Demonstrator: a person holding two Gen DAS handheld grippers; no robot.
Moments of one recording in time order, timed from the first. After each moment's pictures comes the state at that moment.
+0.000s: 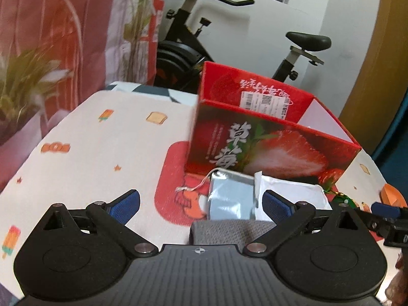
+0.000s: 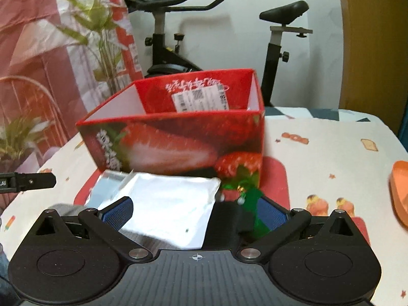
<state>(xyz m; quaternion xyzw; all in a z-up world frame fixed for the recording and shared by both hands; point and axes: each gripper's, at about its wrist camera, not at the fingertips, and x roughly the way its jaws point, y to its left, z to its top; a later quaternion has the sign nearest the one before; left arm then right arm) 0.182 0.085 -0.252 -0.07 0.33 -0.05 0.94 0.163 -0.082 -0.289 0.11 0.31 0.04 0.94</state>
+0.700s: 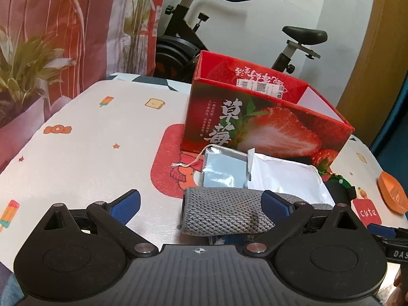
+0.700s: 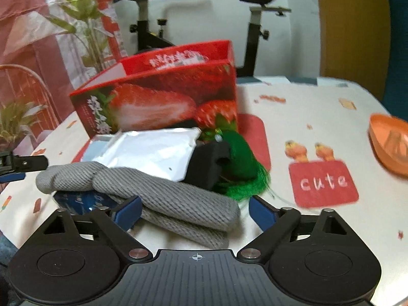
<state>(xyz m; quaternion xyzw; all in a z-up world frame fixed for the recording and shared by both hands) 0.152 0.076 -0.265 -0.06 0.33 -0.06 0.94 0.111 -0.093 -0.322 0.14 0.34 0.01 0.93</state>
